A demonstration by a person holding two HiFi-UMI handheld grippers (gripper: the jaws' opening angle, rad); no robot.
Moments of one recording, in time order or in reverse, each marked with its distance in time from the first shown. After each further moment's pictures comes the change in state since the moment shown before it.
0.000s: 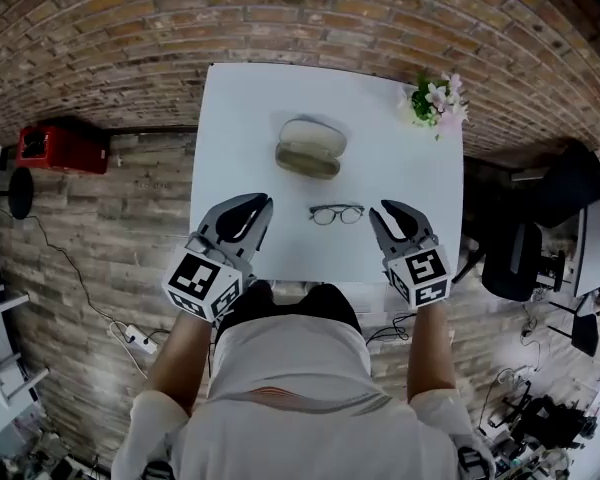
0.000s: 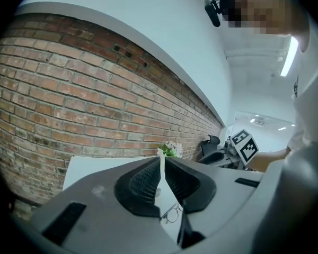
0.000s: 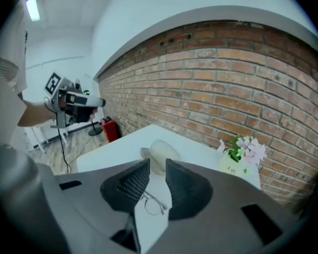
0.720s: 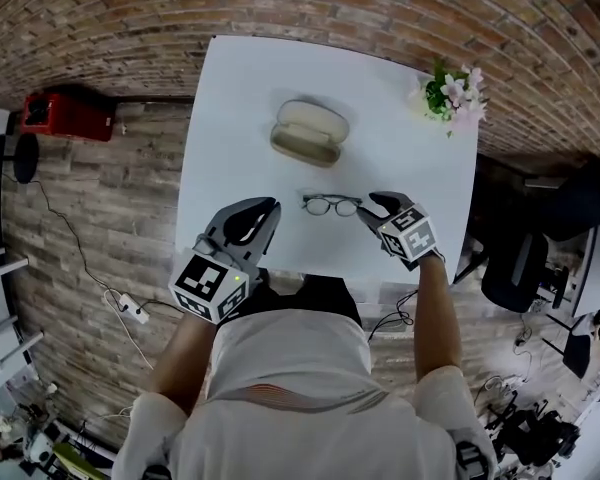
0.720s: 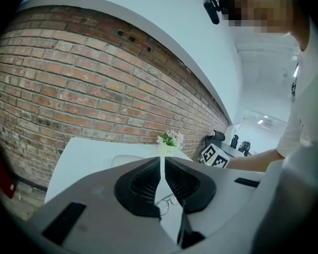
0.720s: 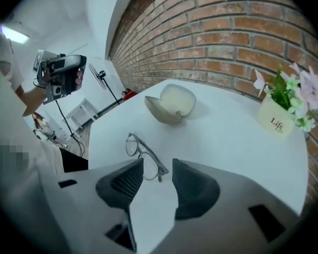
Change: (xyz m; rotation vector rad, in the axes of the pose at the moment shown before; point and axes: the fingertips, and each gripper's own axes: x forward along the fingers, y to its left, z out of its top) left arm 0.027 -0.028 -0.047 -0.081 0.083 0.063; right arm 0.085 -0.015 -0.143 0.007 0.367 0.363
